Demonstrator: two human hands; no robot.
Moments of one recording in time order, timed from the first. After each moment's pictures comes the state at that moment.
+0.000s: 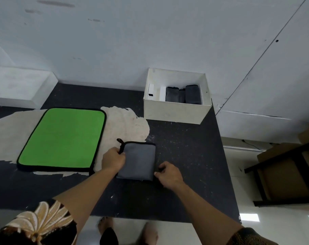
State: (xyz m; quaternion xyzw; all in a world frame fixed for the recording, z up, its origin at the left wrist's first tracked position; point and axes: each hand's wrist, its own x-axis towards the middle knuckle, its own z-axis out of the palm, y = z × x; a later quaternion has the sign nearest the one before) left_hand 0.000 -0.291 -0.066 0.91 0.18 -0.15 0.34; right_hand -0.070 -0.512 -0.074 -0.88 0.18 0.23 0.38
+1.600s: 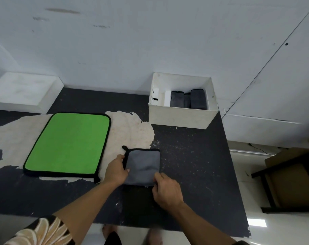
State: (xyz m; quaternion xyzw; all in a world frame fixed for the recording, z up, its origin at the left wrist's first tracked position) left_hand -0.012 -0.277 -0.071 0.93 0.09 -0.16 0.32; right_hand -0.093 -0.478 -0.065 -0.97 -0.05 0.10 0.22
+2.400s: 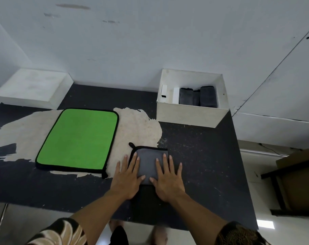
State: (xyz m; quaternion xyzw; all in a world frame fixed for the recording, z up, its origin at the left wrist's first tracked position) left_hand -0.049 -0.275 -0.097 0.97 -0.12 -0.20 0.00; right_hand -0.066 -0.462 -0.094 -0.97 -0.07 0.21 0.05
